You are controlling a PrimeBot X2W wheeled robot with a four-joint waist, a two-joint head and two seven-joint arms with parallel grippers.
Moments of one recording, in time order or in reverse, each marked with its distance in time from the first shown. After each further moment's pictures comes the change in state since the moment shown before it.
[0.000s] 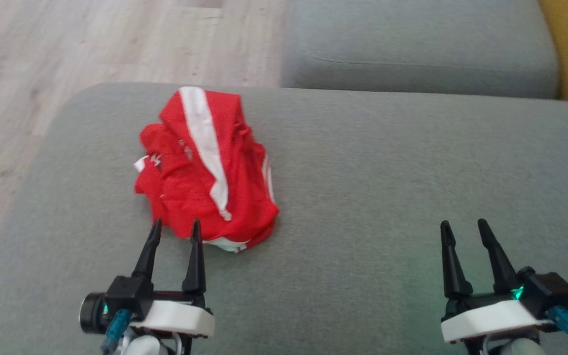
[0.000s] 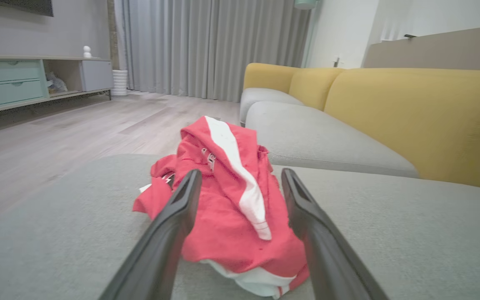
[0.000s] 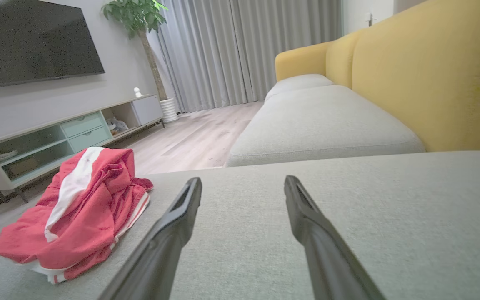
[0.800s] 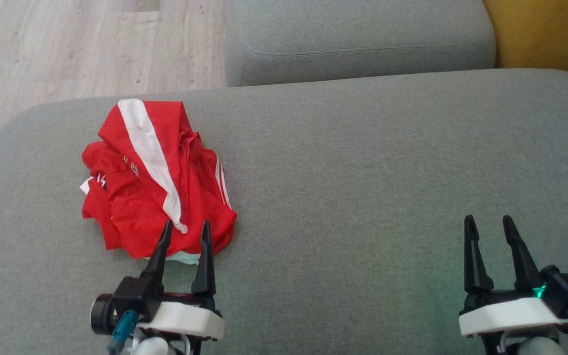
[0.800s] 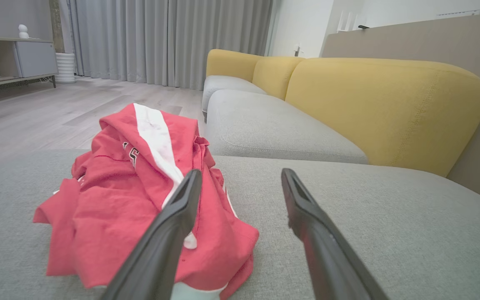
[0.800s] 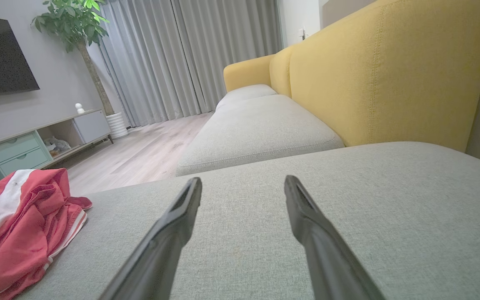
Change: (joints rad) left arm -0.001 0.023 -0.080 -0.020 -0.089 0.040 0.001; right arm 0.001 0.000 -0.068 -0.017 0.000 0.000 0.000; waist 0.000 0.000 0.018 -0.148
